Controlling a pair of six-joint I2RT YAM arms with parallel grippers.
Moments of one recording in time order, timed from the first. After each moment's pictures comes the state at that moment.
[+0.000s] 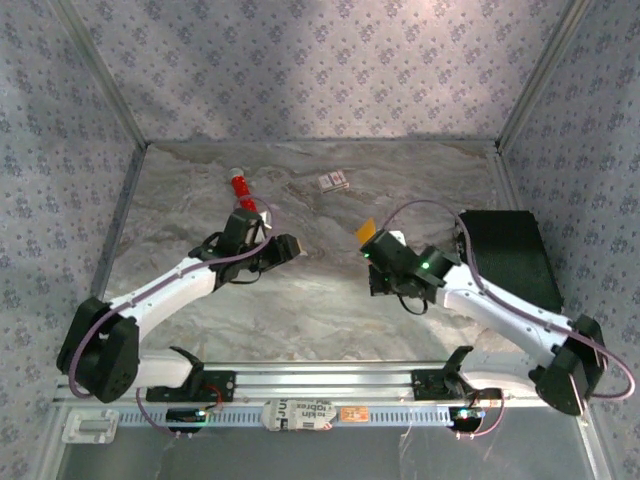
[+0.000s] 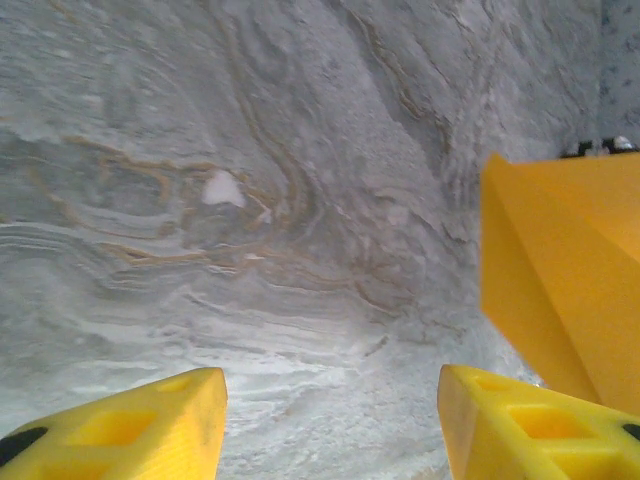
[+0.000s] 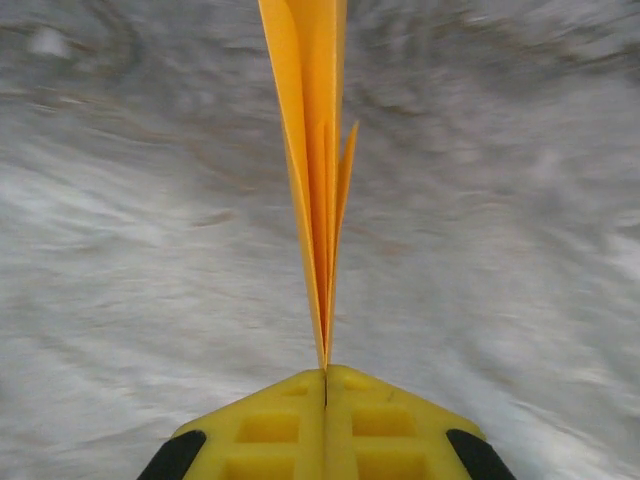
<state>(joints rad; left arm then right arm) -0.55 1.29 0.76 -0.23 0.25 -0.86 0.87 1.22 1.01 -1.01 0.36 0.67</state>
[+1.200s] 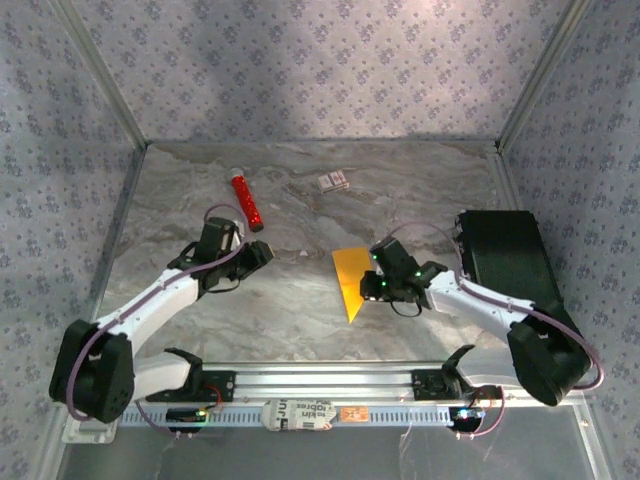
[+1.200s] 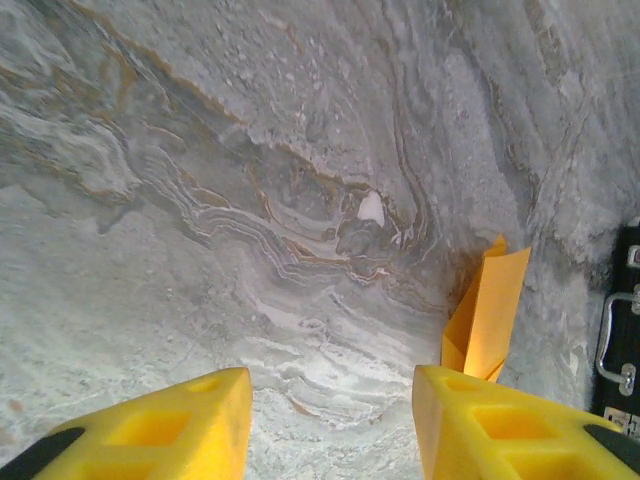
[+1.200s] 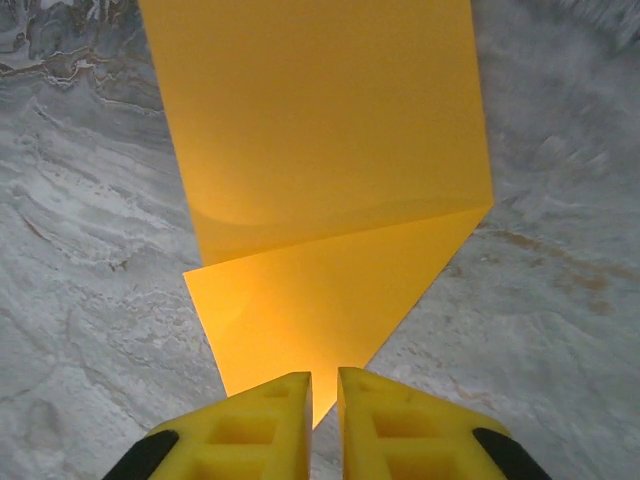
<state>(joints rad) -0.40 1.20 0.64 -0.27 0.28 -0.88 0.65 1.27 0.63 -0.37 -0.16 0.68</state>
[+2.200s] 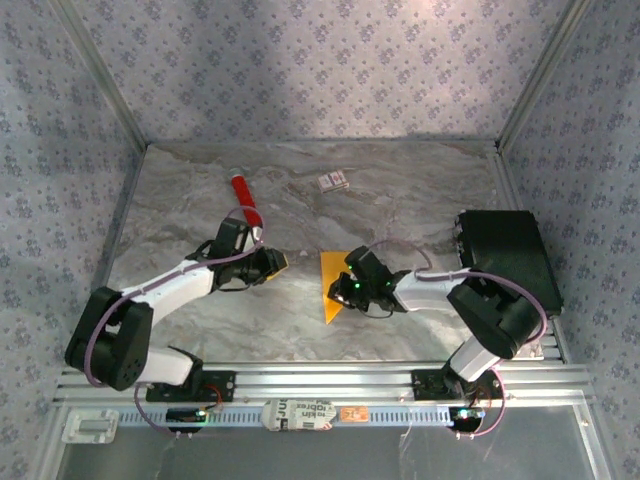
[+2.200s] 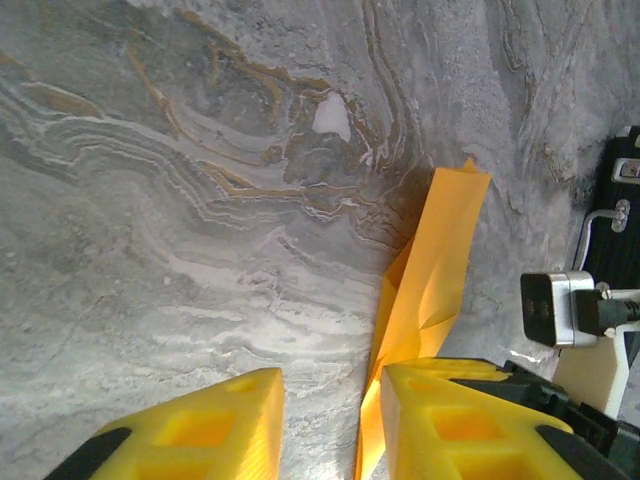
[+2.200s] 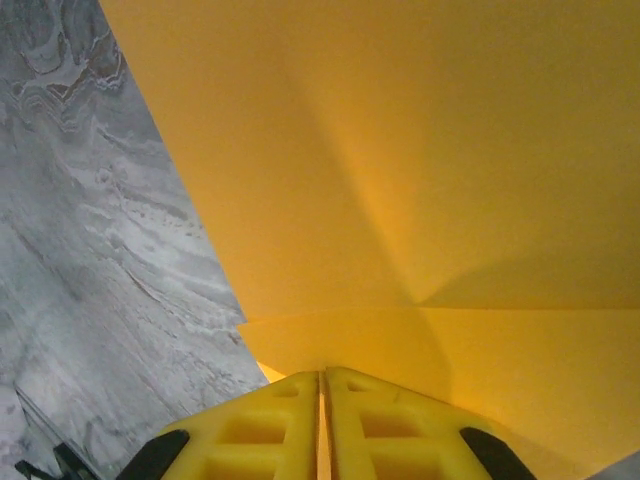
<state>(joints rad) -0.45 1.37 0.65 -0.16 0.46 -0.90 0.80 1.59 0.60 0.11 -0.25 1.16</state>
